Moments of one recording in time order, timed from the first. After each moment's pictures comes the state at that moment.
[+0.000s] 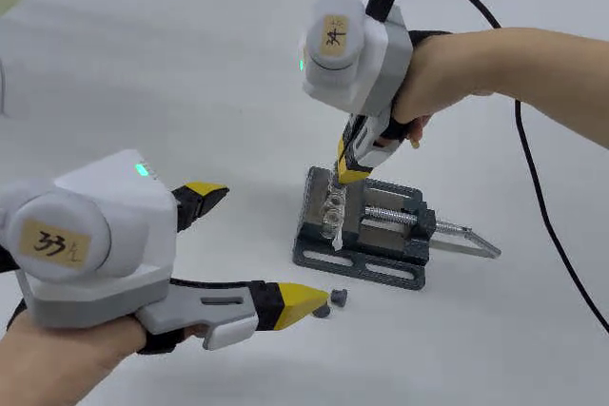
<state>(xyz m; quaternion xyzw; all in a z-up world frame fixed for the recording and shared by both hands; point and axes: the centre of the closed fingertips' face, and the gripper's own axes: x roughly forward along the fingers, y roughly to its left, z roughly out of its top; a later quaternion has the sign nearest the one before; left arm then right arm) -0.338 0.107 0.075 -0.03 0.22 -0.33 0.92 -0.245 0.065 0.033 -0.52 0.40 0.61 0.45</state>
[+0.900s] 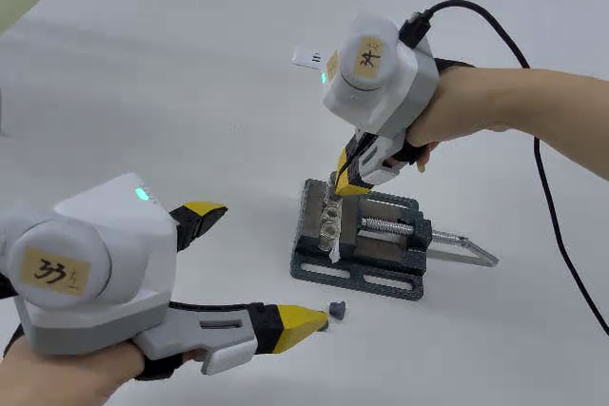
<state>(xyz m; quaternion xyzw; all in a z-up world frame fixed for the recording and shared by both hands) -0.342 0.108 0.071 -0.03 0.23 -0.33 0.92 -0.243 0.069 0.032 -0.48 0.37 0.62 0.49</state>
